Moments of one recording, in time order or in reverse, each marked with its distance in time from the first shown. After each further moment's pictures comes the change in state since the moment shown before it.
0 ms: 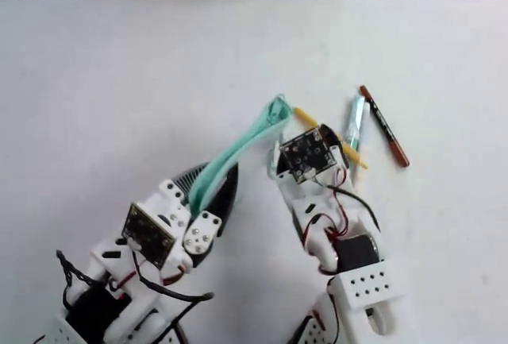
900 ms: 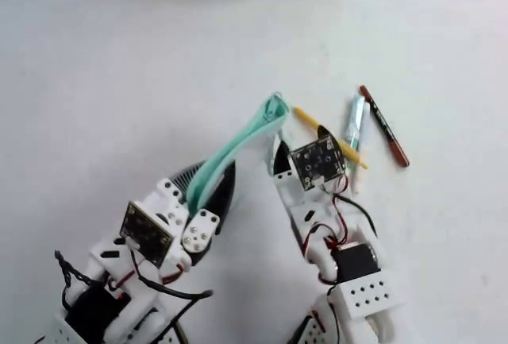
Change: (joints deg) left arm -1.1 0.0 0.0 0.0 0.0; right arm -0.6 -5.7 3.9 -3.6 -7.3
